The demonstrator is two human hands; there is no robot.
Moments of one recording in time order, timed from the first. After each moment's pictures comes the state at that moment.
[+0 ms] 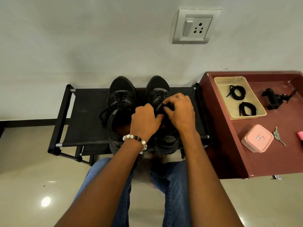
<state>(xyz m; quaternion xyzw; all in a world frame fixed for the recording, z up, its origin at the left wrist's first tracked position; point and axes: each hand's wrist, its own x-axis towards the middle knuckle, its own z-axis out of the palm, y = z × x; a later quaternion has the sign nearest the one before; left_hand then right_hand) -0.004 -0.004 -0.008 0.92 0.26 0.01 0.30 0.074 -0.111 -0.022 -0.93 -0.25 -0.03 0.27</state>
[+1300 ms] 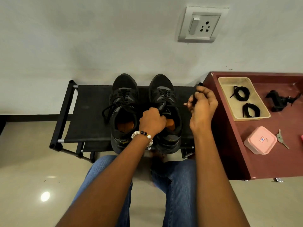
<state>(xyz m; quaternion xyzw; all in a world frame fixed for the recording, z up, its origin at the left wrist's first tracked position) 0.007 -0.012 -0.020 0.86 0.31 -0.09 0.40 0.082 -0.123 -0.004 -0.62 0.08 0.01 0.78</state>
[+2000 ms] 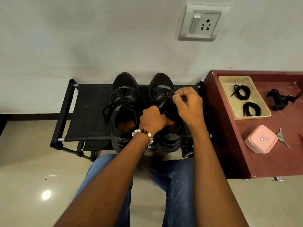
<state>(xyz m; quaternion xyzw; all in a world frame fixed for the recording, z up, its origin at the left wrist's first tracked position) 0.008 -0.012 -0.016 0.87 0.31 -0.08 0.39 0.080 -0.114 -0.013 -0.85 -0.19 0.00 0.49</state>
